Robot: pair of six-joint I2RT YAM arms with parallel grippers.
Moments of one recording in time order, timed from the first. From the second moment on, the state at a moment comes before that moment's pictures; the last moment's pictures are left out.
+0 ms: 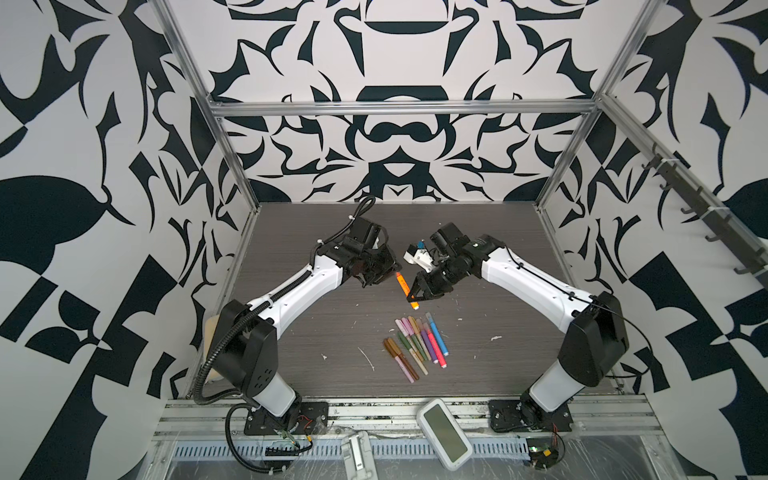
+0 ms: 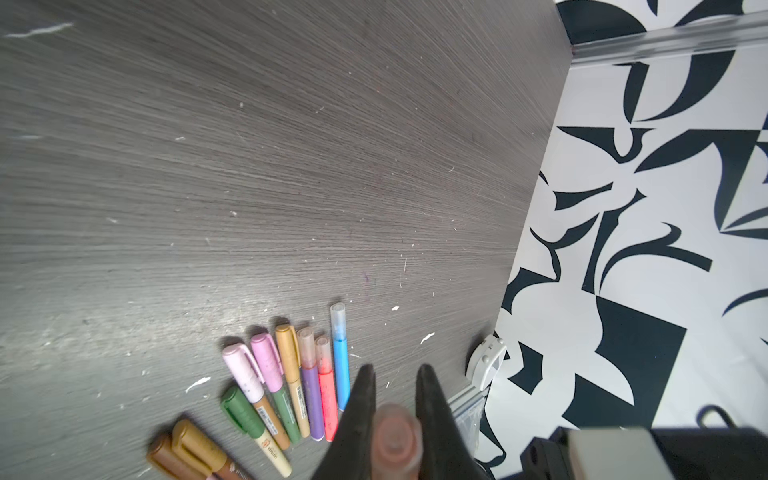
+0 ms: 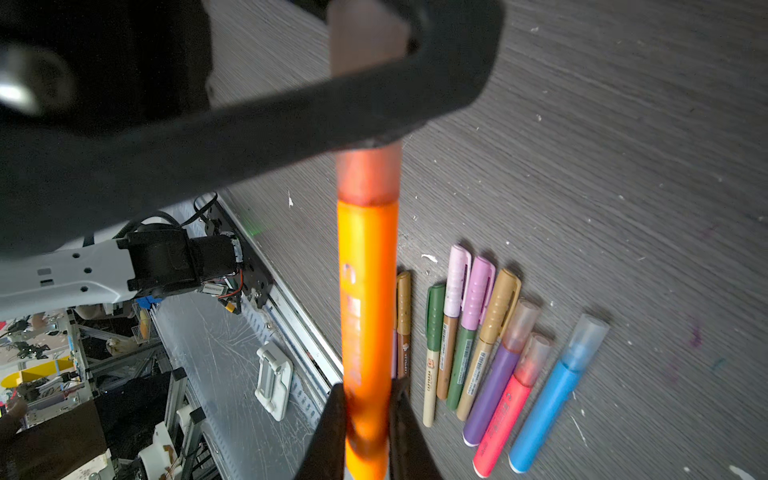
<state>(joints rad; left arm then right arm) -0.61 1.60 1.30 -0.54 0.37 -1.05 0.60 1.64 1.39 -0.93 -0.64 0.23</state>
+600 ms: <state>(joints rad) -0.59 1.59 1.49 -0.77 0.08 -1.00 0.52 1.56 1.39 -0.80 -0.68 0.26</state>
